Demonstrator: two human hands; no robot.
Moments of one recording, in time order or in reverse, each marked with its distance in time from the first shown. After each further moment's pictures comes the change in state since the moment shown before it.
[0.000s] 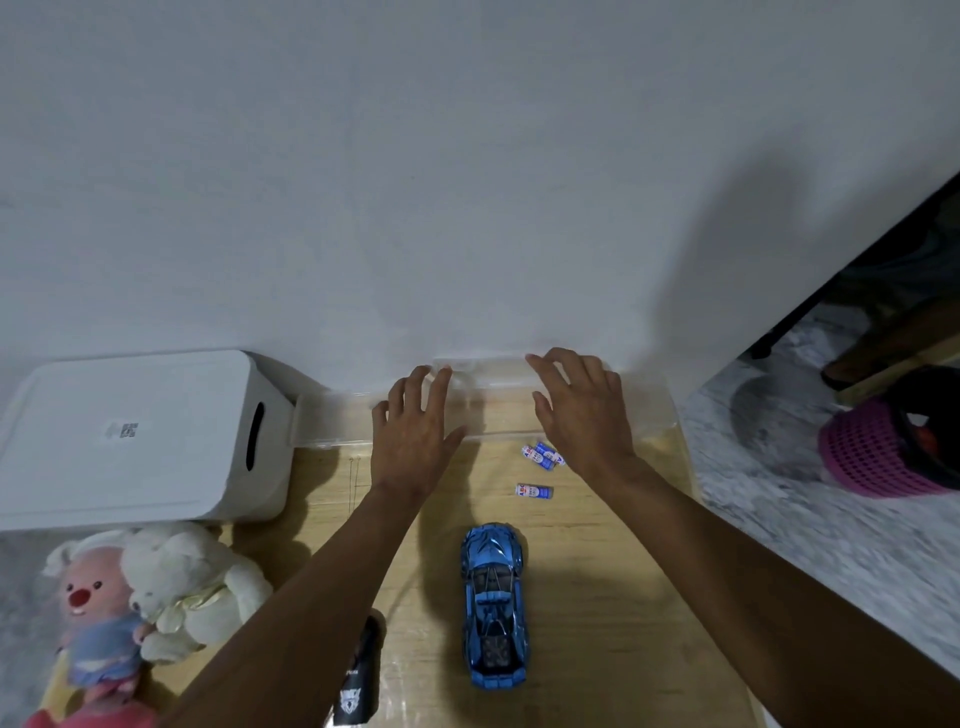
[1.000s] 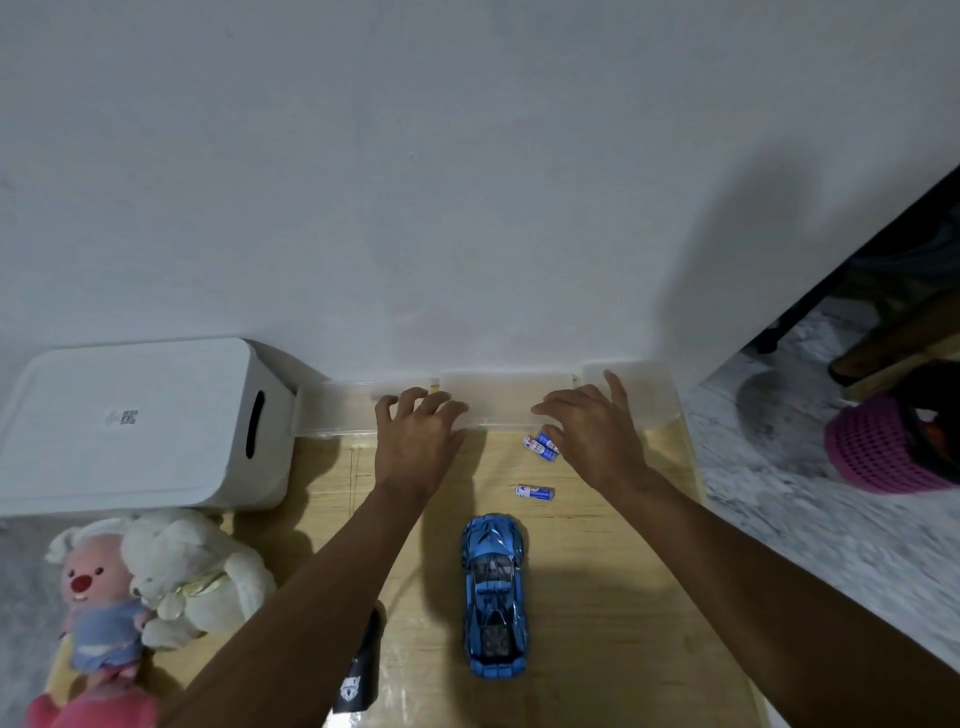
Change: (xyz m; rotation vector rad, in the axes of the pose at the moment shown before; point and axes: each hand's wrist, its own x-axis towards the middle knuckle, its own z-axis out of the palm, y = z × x) left_hand -0.013 0.007 -0.001 0.045 -0.002 0.062; right_hand -0.032 0.017 0.017 0.199 -0.225 -0.007
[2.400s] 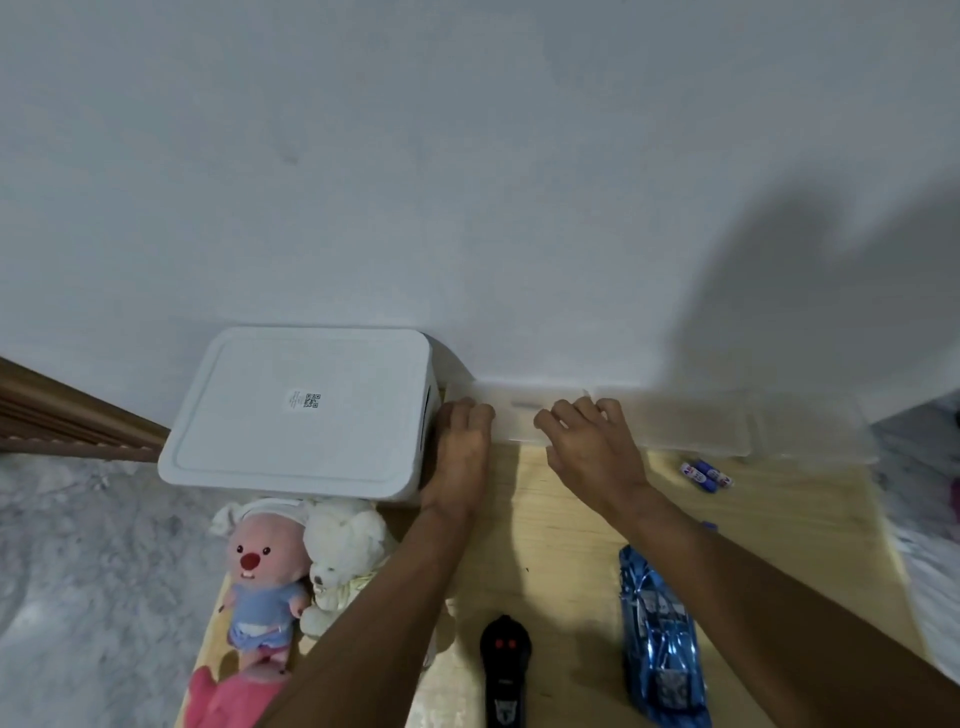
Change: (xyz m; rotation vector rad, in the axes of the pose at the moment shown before) left_hand -0.037 -0.127 -0.004 -0.308 -0.081 -0.217; right_hand 0.057 -0.171 0.072 -0.267 0.058 -0.280
